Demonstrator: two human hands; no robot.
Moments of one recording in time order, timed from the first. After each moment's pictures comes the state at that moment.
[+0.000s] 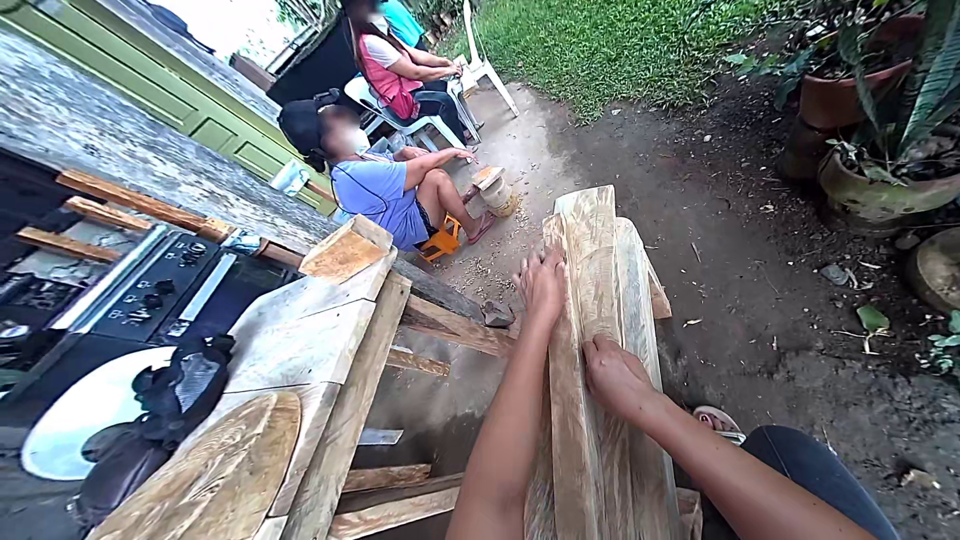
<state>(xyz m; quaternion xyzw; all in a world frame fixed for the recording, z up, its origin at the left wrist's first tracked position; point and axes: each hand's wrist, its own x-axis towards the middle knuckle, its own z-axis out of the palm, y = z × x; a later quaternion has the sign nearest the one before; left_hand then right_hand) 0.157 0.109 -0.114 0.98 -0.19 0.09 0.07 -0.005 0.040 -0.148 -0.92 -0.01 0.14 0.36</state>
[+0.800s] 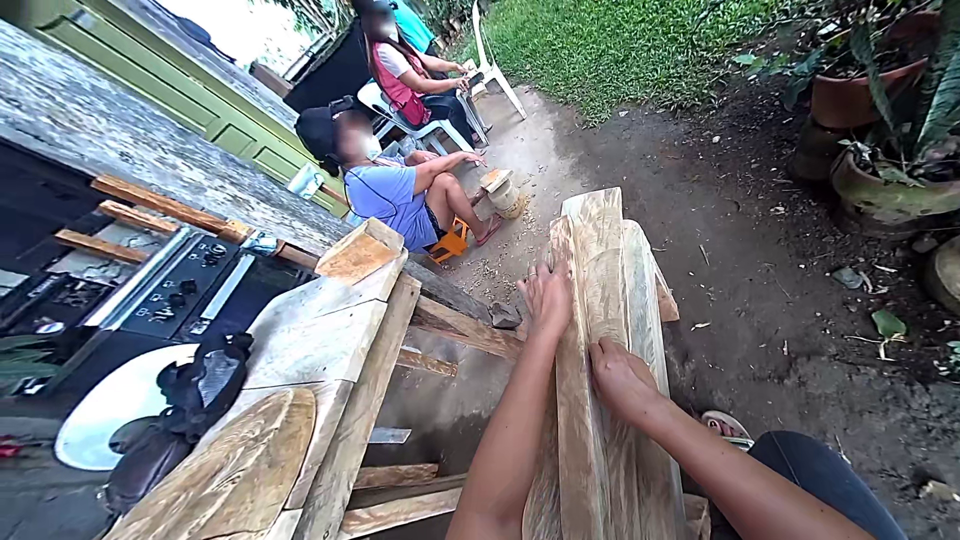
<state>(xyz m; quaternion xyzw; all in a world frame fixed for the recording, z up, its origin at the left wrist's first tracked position) 0.139 0.109 -0.105 0.99 -0.16 0.05 -0.01 -0.007 0.046 -0.149 -0.93 -0.01 0.14 0.35</state>
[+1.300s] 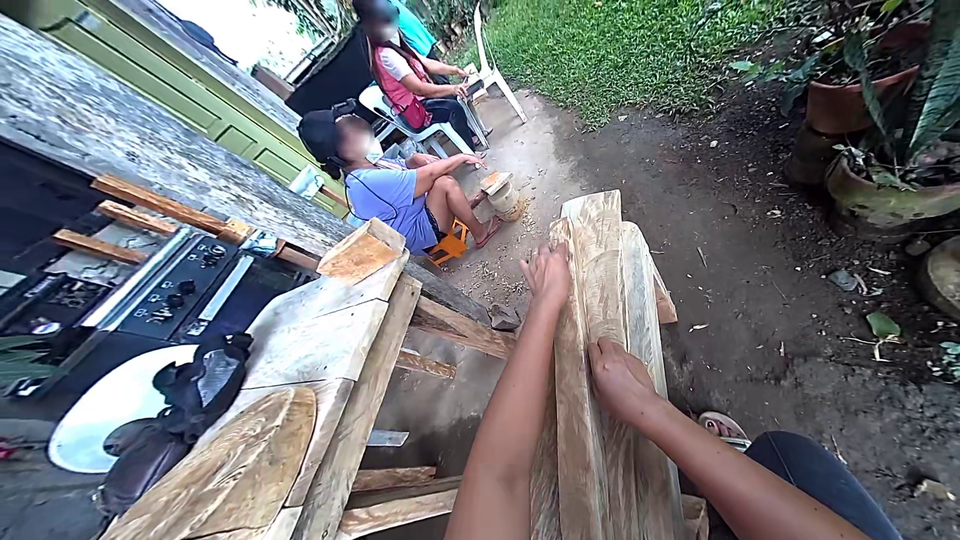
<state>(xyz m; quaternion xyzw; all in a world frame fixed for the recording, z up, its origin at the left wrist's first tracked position) 0.169 0.093 -0.097 0.98 -0.19 0.06 -0.01 -0.008 0.048 -0.147 -0.93 -0.01 0.13 0.34</state>
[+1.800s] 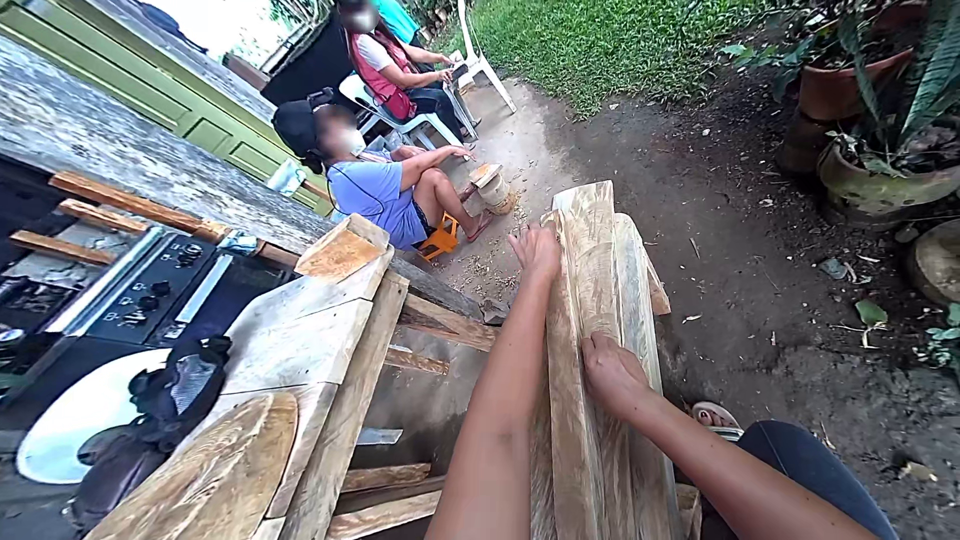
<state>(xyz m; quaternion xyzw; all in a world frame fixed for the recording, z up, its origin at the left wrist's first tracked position) 0.205 0.071 -0.087 0.98 -0.17 0.04 -0.07 -0.007 0.047 -0.148 -0.93 0.00 0.13 0.35</state>
